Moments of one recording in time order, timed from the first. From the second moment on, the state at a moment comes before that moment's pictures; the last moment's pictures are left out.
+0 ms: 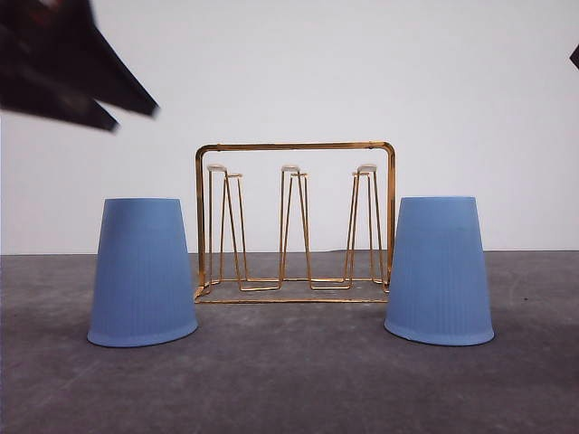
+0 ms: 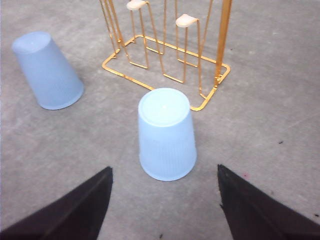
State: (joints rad) left_arx -0.36 1.01 0.65 -0.11 0.41 0.26; right_arx 0.21 0.48 0.60 -0.64 -0.37 -0.10
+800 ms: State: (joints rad) left_arx -0.39 1.34 0.70 -0.10 0.33 0.19; right_arx 0.21 0.48 0.60 -0.64 -0.36 -0.10
